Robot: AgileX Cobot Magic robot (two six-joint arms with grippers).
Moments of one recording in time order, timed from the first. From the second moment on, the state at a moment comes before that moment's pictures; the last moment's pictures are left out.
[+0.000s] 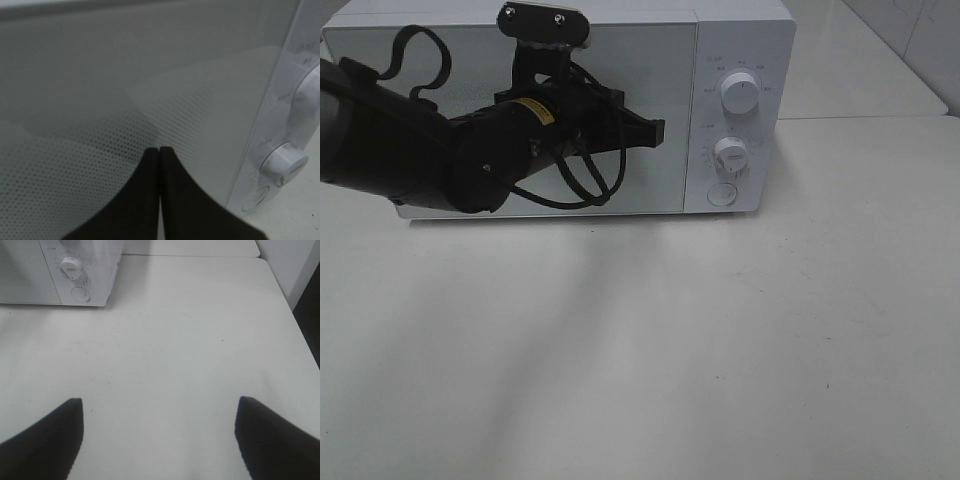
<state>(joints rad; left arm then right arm) -0.70 1.98 -1.08 -0.31 -0.58 0.17 0.10 0.00 -0.50 -0.07 1.00 0.06</state>
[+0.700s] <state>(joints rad) -0.74 1.71 -0.94 -0.32 0.02 0.17 0.10 0.00 -0.50 -0.07 1.00 0.06</state>
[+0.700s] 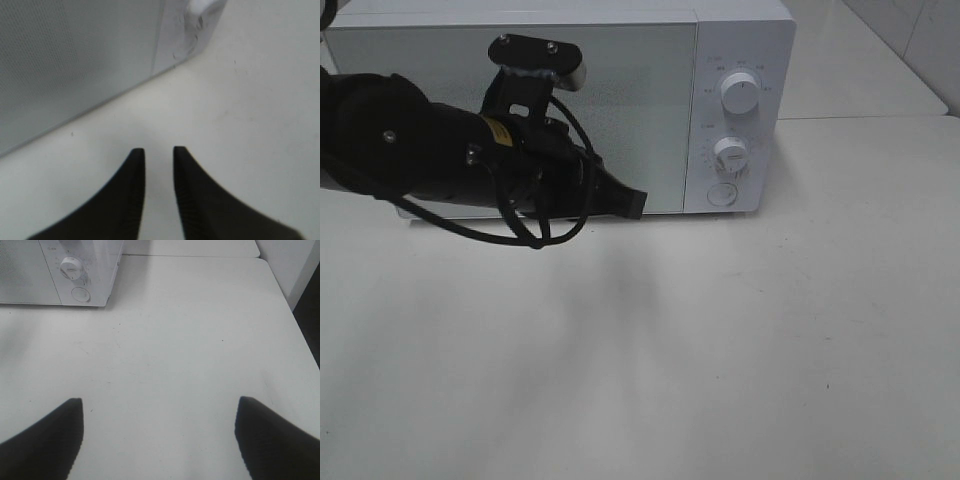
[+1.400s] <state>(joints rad) -0.63 1.48 -0.94 -0.26 0.68 0.13 0.10 0.00 -0.50 -0.07 1.00 0.06</state>
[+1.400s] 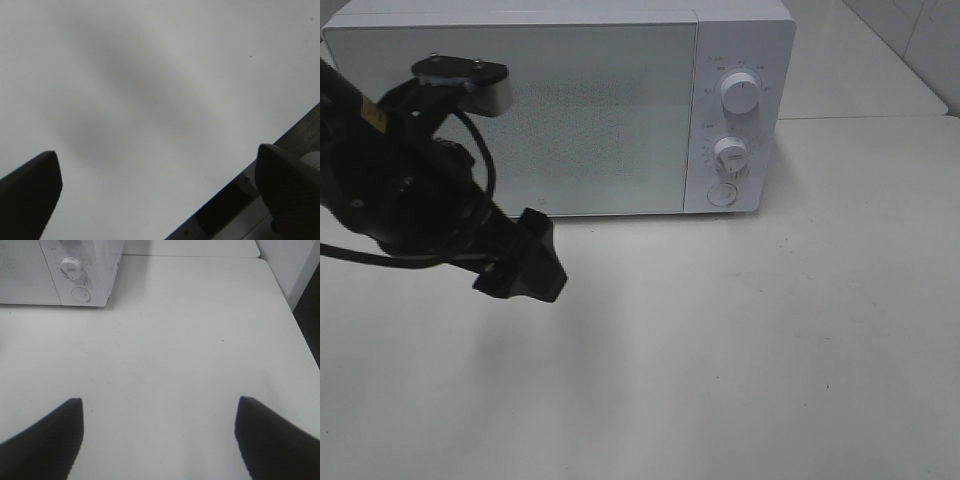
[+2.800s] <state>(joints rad) 0.00 0.92 -0.90 -0.09 1.20 0.06 0.10 0.00 -0.50 -0.07 1.00 0.06</state>
